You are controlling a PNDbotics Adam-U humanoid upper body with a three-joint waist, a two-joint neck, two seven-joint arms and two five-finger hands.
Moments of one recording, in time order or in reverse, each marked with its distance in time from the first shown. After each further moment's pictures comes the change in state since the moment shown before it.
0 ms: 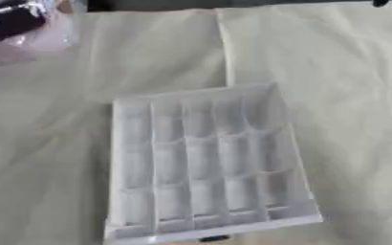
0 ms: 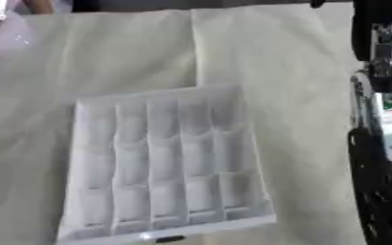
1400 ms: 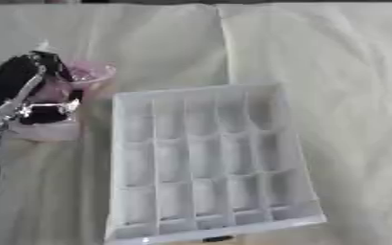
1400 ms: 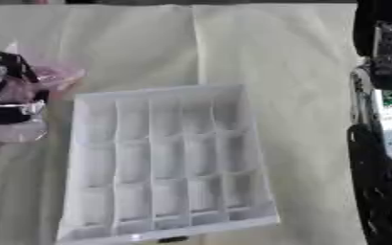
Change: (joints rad) left arm 0.265 -0.099 0.068 0.126 -0.197 -0.025 -0.258; right arm -0.018 -0.001 -0.001 0.007 0.009 -0.034 -0.023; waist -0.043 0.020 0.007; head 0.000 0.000
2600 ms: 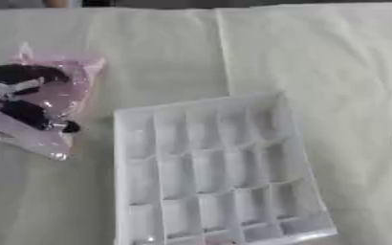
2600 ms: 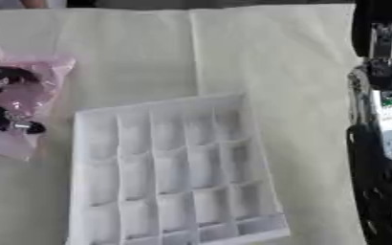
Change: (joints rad) left arm -0.086 0.104 -0.027 0.027 -0.102 0.089 -0.751; right arm 0.000 0.000 0.006 0.000 0.009 -0.005 -0.006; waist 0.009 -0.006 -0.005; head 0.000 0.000
